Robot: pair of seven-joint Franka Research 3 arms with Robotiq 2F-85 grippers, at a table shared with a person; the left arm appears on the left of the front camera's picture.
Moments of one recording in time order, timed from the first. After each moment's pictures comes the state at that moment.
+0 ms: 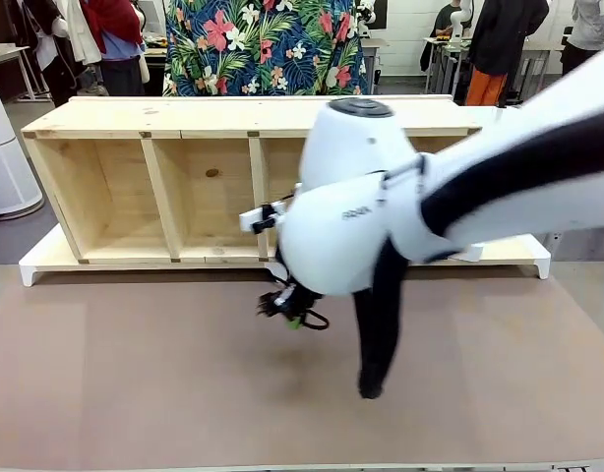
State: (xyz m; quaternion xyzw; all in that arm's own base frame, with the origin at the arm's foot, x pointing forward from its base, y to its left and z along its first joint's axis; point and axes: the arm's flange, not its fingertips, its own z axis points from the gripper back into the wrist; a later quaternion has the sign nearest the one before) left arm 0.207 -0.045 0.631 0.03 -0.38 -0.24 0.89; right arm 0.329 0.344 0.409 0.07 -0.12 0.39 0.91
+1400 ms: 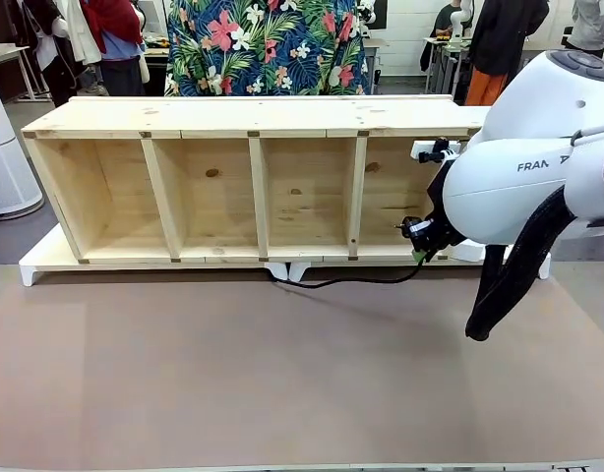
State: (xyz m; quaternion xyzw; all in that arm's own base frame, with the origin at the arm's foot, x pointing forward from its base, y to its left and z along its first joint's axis) left arm 0.207 -0.045 0.631 0.03 -0.38 -0.24 0.89; right arm 0.383 0.152 0.454 0.06 -0.22 0.14 0.96
